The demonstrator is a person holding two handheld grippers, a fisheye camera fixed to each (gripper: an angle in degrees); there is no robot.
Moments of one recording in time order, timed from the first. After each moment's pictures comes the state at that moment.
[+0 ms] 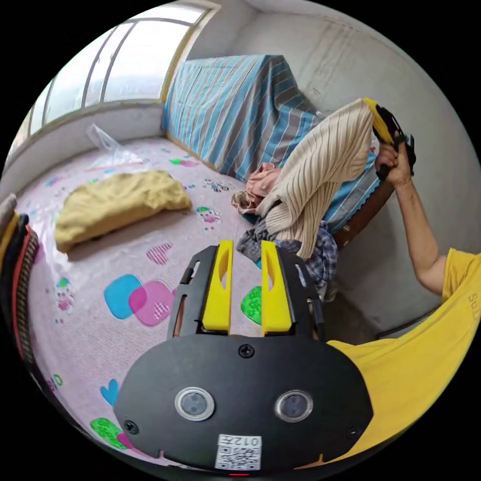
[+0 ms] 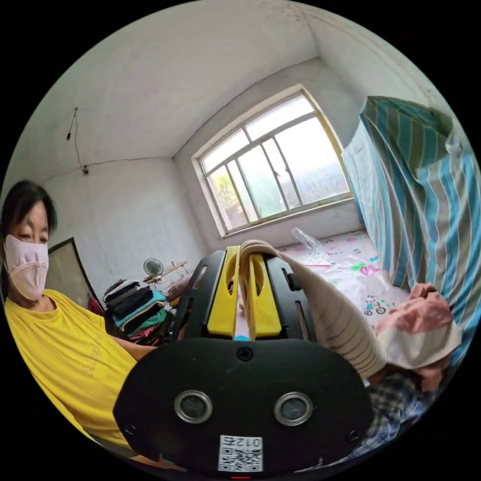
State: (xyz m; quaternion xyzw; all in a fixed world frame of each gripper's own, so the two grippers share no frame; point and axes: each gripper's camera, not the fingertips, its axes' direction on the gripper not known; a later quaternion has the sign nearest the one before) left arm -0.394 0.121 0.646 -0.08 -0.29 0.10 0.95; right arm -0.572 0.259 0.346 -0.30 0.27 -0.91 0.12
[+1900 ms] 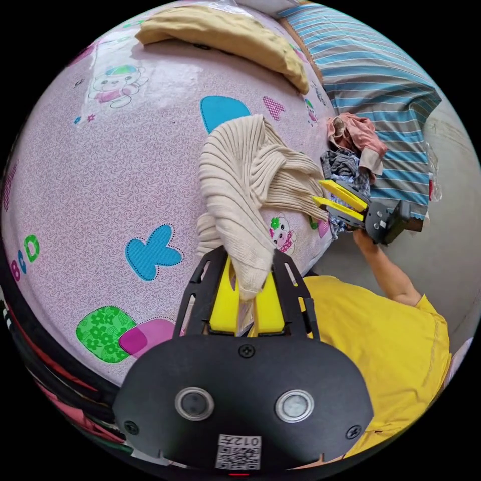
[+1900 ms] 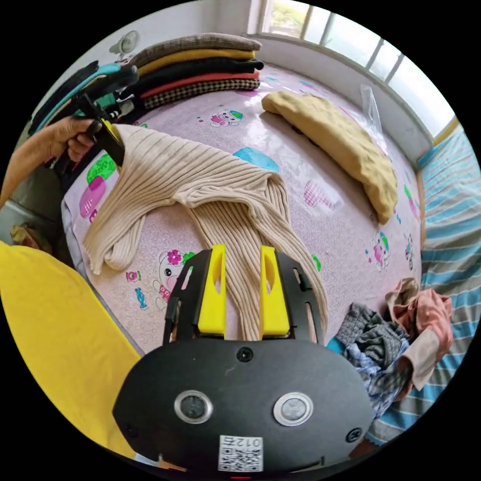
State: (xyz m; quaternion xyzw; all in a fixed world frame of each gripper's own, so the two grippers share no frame) left arm -0.729 -0.001 0.491 -0.30 -0.25 -0.26 0.88; right arm -0.069 -0.013 0.491 -0.25 0.66 -0.66 -0.27
